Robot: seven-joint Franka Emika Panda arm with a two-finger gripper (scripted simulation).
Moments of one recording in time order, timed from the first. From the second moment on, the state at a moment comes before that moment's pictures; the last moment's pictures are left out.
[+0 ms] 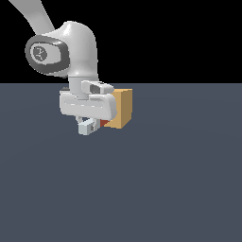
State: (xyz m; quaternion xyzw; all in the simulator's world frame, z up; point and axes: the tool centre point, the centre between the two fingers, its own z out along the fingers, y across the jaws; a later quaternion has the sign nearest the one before) arm -0.112 0.086 0.050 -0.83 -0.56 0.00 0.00
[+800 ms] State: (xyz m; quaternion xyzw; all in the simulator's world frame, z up) arm -0.089 0.144 0.051 -0.83 -0.56 0.00 0.00
